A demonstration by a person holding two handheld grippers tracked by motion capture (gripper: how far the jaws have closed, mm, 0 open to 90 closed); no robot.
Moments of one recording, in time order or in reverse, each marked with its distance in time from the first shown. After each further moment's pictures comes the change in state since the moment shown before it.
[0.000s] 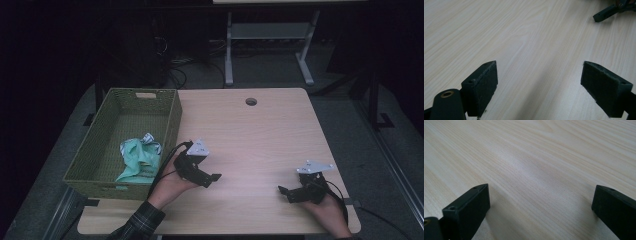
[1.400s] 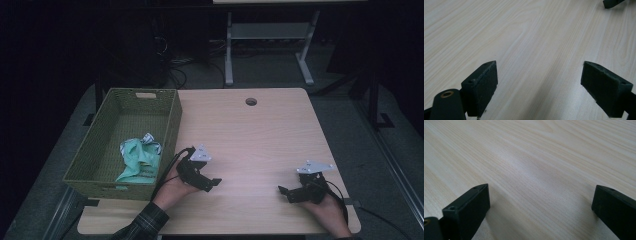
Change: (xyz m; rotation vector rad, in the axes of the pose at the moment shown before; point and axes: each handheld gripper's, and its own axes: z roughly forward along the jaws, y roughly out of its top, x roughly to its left) left arm 0.000 -0.019 0.022 0.028 0.005 0.000; right arm 0.000 0.000 0.000 0.000 0.000 -0.001
